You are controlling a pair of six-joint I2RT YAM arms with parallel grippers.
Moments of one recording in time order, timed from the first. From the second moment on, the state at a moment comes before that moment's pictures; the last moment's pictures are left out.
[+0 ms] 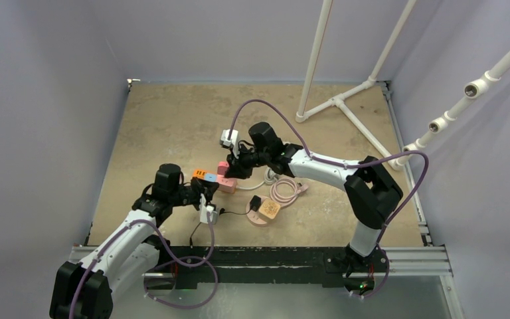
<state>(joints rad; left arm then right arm) -0.32 0.84 0.35 -0.19 0.74 1.54 0.82 1.77 1.19 0.00 -0.56 -0.19</state>
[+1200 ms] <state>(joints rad) -0.32 0.86 0.37 -0.21 0.74 1.55 0.86 1.75 1.17 0.00 -0.49 -0.20</state>
